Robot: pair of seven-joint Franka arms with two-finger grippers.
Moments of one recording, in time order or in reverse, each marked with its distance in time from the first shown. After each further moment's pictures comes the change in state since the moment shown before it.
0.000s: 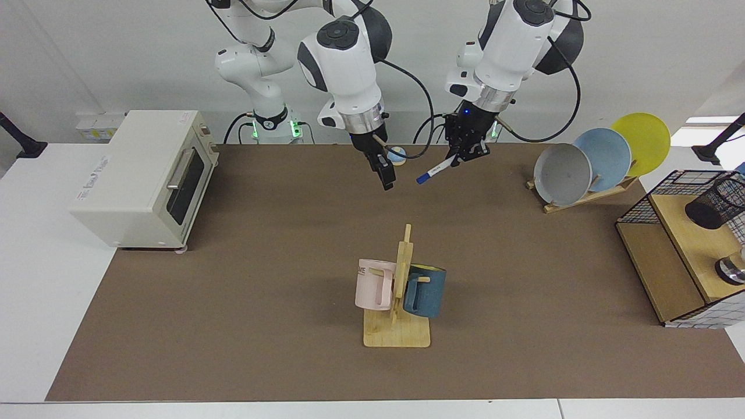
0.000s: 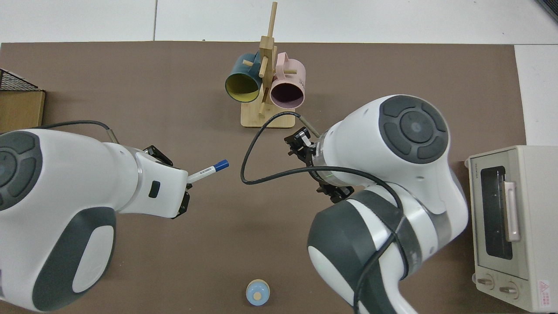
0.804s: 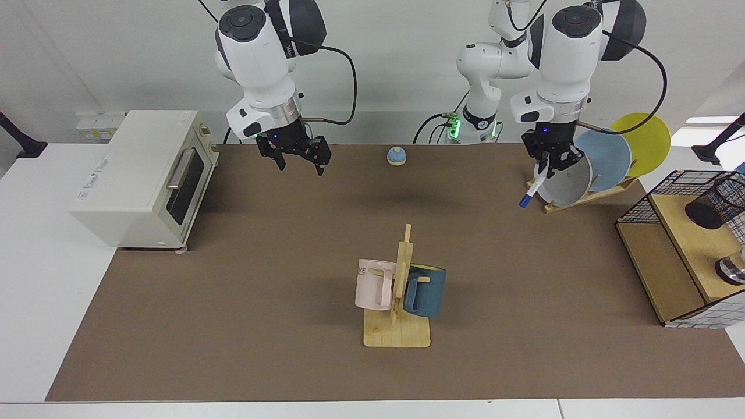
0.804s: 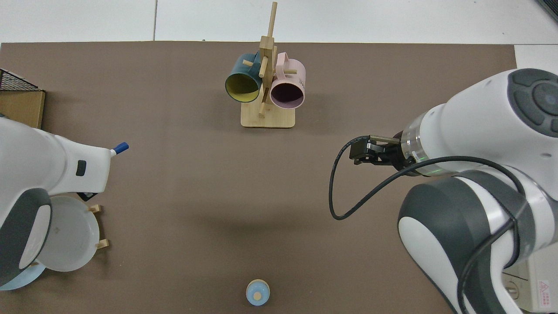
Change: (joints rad) left arm 0.149 -0.003 0.030 0.004 0.432 -0.044 -0.083; right arm -0.191 -0.103 -0.006 -0.045 -0.059 -0.147 -0.841
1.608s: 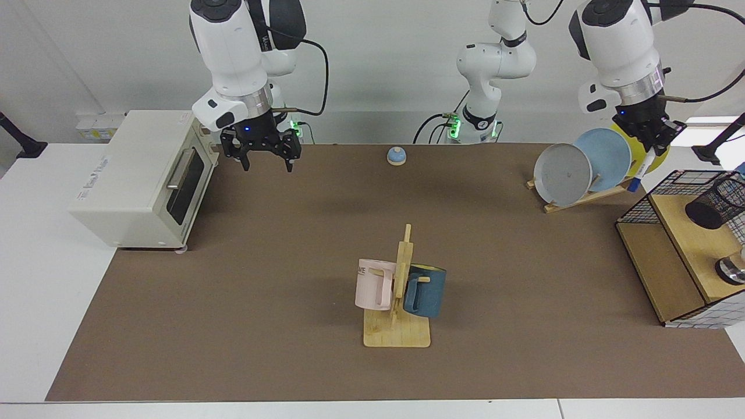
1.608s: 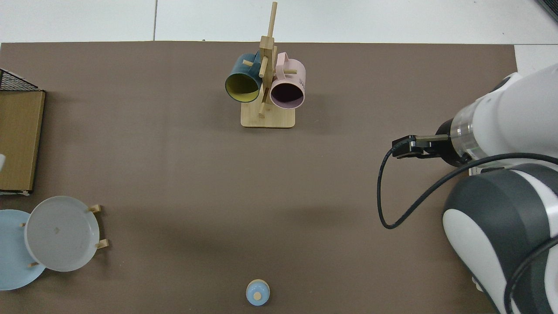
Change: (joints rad) left arm 0.002 -0.008 0.154 0.074 0.547 0.000 0.304; right arm -0.078 -0.027 -0.003 0.051 -0.115 -0.062 -0.253
